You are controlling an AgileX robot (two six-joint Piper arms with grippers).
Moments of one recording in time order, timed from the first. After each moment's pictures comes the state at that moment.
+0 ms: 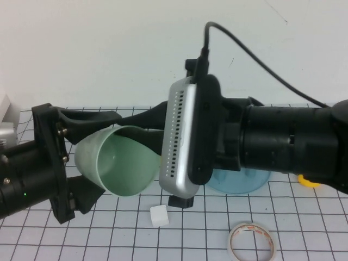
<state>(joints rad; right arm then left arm) 0.80 1.48 -1.11 1.74 0.40 -2.50 -0.11 1.06 -0.62 -1.70 0.80 0.09</state>
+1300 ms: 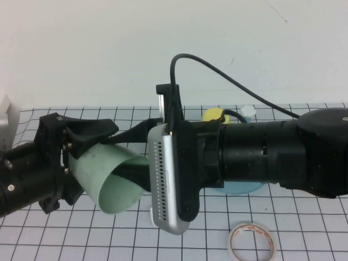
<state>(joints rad) 0.80 1.58 -1.12 1.74 0.51 -2.77 -0.11 1.07 -0.61 -1.67 0.70 0.38</state>
